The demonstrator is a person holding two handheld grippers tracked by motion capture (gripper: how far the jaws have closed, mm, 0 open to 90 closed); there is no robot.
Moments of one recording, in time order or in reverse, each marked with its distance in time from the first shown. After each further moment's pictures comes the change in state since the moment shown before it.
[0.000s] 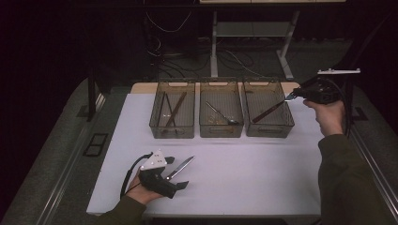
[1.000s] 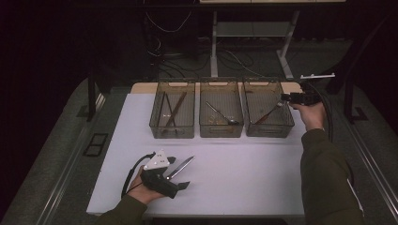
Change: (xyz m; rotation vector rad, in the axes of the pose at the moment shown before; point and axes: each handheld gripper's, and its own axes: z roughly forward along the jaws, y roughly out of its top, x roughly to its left) left arm -0.001 0.002 0.004 0.026 0.009 0.018; right arm -0.015 -0.013 0.061 0.071 -0.141 0.036
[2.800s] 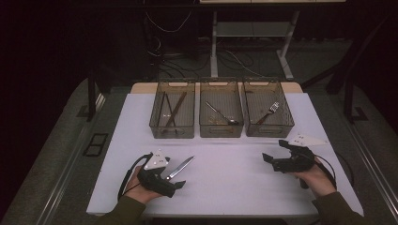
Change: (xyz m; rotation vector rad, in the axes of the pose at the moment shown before) left arm 0.002 -0.003 -0.005 0.082 0.094 -0.013; right arm 0.109 -0.163 -0.085 -0.095 0.253 -0.284
